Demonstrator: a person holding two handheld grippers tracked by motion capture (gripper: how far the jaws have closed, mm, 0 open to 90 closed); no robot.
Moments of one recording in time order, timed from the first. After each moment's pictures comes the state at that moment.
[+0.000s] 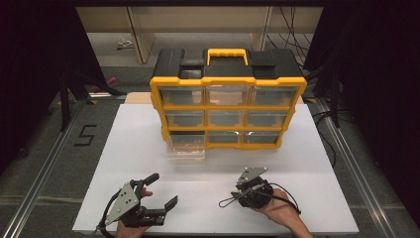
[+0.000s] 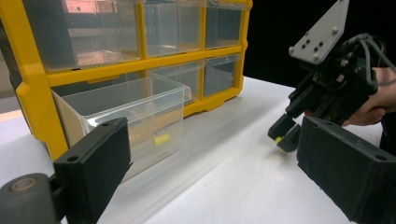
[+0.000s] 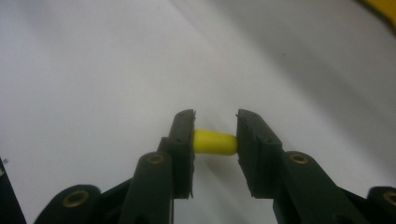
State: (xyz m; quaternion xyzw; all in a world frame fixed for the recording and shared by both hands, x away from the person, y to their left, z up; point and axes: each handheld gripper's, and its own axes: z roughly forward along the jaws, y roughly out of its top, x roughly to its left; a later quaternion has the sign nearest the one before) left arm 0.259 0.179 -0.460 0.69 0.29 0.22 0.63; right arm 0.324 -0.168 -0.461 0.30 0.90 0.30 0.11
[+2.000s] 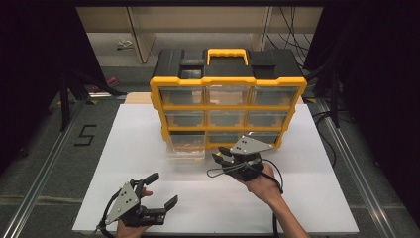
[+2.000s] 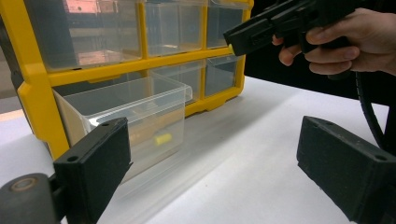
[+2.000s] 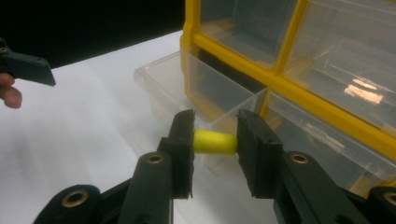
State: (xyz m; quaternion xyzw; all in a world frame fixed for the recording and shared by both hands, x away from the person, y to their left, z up) left arm 0.260 0.180 -0.461 0.69 0.29 0.22 0.63; right arm 0.351 -0.131 -0.384 0.29 0.81 0.48 0.19
